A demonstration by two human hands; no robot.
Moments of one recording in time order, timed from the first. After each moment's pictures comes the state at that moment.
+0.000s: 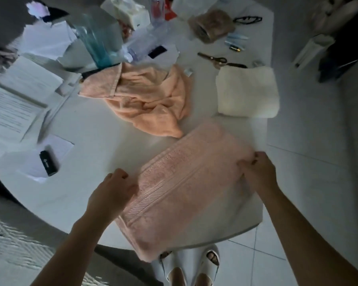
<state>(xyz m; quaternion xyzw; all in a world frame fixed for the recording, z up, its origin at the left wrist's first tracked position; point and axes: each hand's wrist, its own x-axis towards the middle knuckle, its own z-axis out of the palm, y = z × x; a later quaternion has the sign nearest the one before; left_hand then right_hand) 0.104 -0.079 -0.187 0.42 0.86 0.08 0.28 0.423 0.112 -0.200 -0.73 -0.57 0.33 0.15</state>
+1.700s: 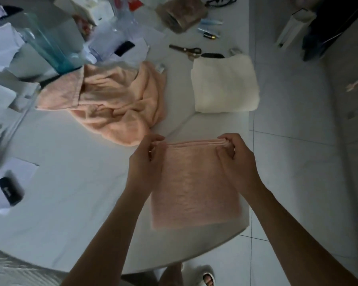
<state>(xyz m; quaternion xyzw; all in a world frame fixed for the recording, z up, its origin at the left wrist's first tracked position) 0.195 0.053 -0.171 0.40 0.75 0.42 0.32 0.414 0.124 -0.175 -0.57 -0.67 0.38 0.28</state>
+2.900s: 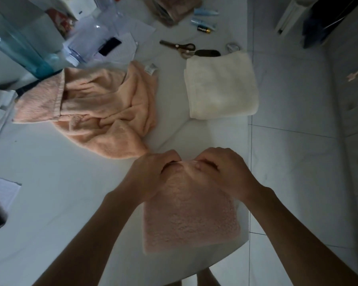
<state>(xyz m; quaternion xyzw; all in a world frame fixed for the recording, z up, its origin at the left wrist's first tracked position) 0.184 0.095 -0.165 0.69 0.63 0.19 0.30 0.401 0.157 -0.168 -0.43 -0.84 0.30 0.12</state>
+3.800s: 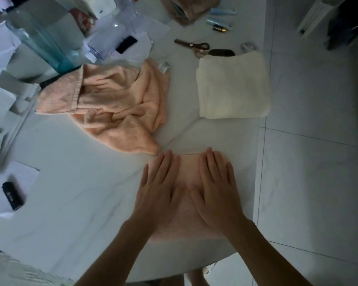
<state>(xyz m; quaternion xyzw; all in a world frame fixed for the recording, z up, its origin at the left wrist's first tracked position) 0.211 0.029 -0.219 0.66 0.72 0.08 0.20 0.393 0.090 -0.214 -0.50 -0.86 0.15 0.01</state>
